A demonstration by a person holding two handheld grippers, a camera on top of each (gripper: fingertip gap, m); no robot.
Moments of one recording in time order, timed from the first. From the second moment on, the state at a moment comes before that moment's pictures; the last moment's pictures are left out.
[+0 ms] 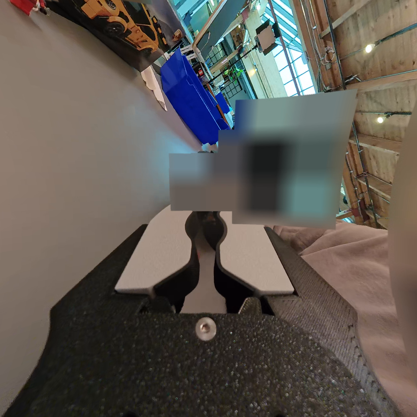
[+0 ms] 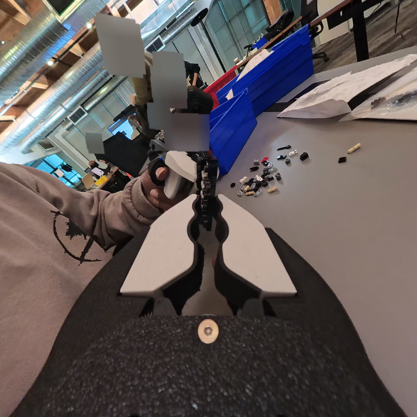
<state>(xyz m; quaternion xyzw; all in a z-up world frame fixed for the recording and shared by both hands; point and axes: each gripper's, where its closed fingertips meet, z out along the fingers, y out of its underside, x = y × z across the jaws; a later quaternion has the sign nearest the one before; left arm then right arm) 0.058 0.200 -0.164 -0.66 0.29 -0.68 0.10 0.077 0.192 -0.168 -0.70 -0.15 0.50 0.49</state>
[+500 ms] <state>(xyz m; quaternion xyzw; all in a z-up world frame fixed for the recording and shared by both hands) 0.057 0.176 -0.127 -0.61 0.47 -0.55 0.32 0.080 0.177 -0.114 -0.61 -0.23 0.49 0.58</state>
